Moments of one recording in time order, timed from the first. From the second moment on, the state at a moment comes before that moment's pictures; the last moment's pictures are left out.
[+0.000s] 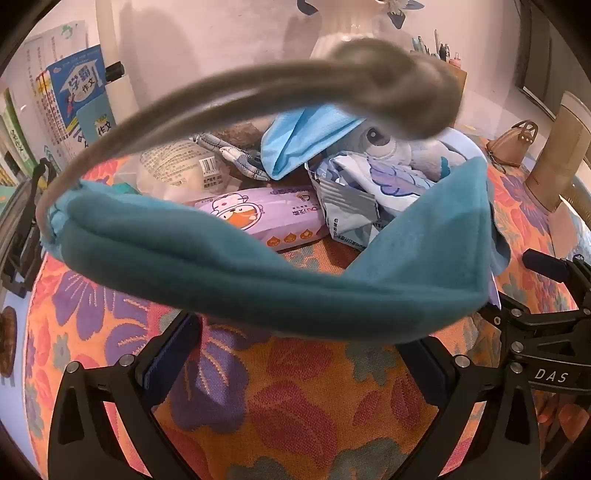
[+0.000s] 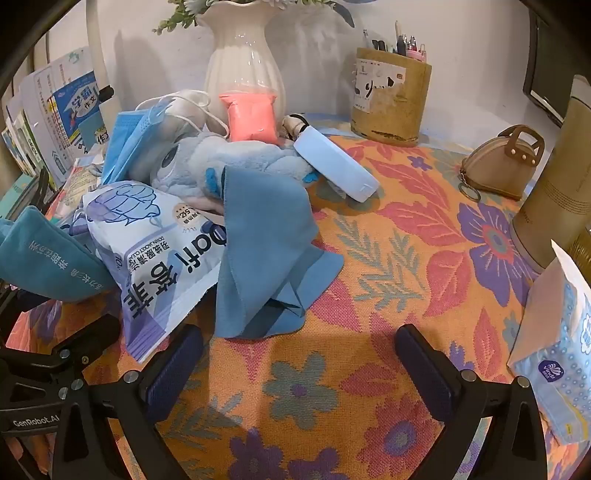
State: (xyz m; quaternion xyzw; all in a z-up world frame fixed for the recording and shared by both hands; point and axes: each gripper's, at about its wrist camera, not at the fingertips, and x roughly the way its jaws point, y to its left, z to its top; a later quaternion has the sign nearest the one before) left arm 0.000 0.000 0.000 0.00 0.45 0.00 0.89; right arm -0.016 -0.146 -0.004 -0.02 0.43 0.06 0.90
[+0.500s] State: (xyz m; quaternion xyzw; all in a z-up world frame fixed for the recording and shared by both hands) left arm 0.000 0.000 0.000 0.00 0.45 0.00 0.89; right arm -0.015 -0.146 -0.002 -0.02 0.43 0.06 0.90
